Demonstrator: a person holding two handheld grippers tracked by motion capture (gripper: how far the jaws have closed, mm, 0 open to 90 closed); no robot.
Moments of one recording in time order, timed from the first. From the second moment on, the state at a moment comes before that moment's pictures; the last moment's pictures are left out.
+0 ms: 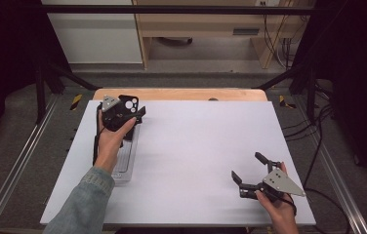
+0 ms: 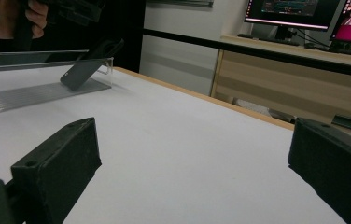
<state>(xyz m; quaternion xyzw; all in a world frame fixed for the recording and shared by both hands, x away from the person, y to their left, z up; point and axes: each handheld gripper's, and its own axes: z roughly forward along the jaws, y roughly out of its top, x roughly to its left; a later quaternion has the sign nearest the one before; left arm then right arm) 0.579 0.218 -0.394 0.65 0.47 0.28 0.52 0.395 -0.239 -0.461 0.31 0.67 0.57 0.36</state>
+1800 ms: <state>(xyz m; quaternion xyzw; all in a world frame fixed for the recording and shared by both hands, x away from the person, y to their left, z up) 0.571 0.203 -0.385 0.66 0.41 0.26 0.57 0.395 -0.240 -0.460 0.31 0.67 0.58 0.36</state>
